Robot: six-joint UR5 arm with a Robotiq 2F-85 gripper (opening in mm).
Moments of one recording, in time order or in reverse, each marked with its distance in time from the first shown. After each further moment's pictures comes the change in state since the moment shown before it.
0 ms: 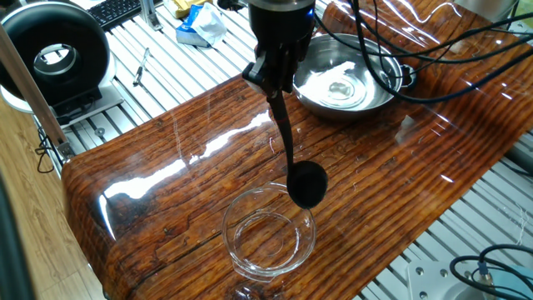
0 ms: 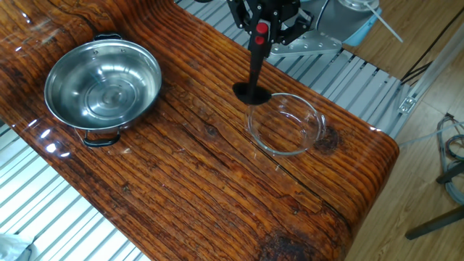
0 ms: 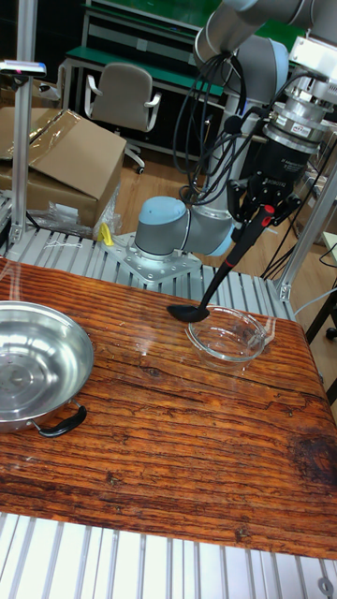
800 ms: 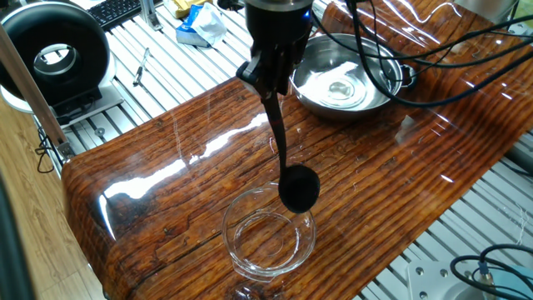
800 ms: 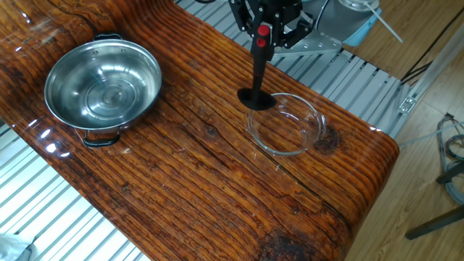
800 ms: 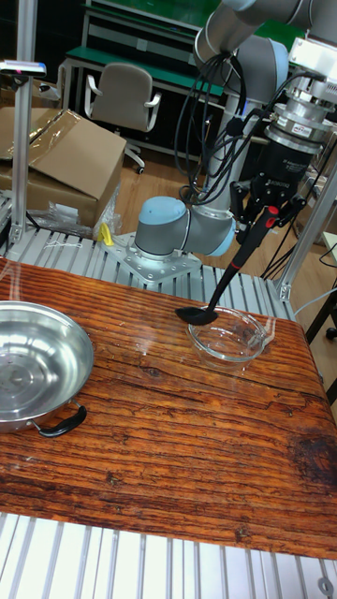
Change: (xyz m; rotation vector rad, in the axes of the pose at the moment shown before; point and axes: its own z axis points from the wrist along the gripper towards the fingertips) arm -0.003 0.010 0.000 -0.037 -0.007 0.039
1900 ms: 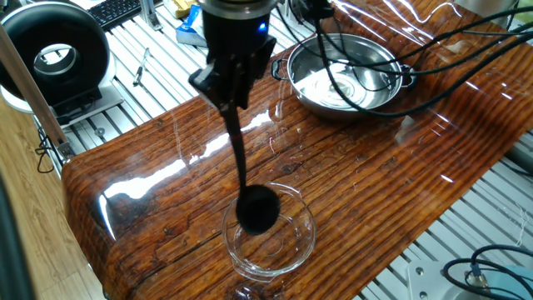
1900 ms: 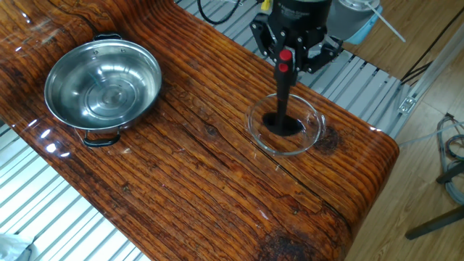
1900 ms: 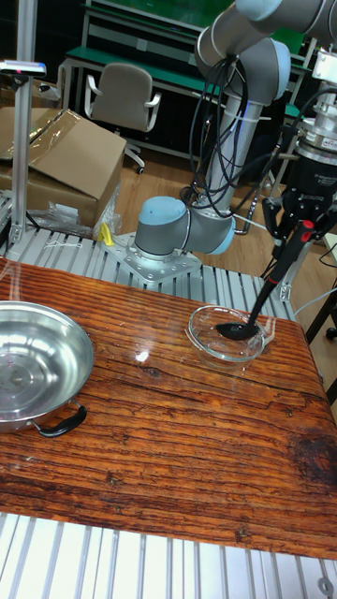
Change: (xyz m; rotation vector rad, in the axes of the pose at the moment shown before) arm -0.034 0.061 0.001 -0.114 -0.030 0.065
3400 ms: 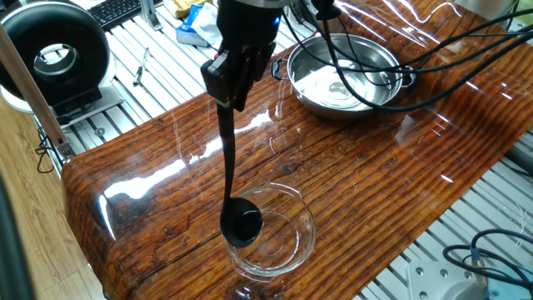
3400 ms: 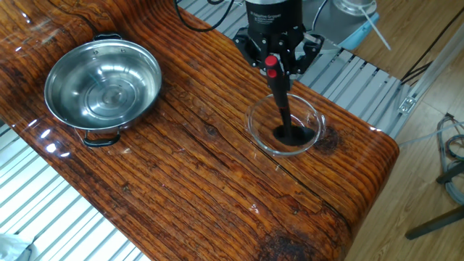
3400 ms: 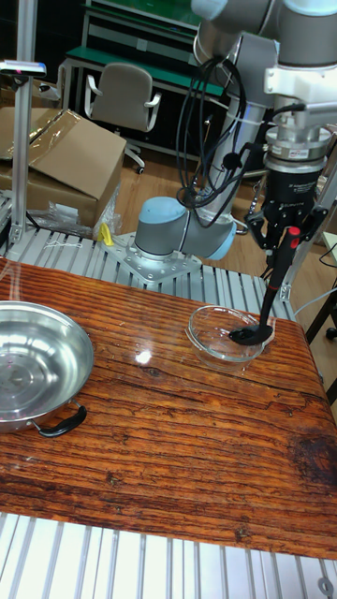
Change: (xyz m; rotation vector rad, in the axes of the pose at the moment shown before) arm -0.002 -0.014 0.008 -0.225 0.010 -0.099
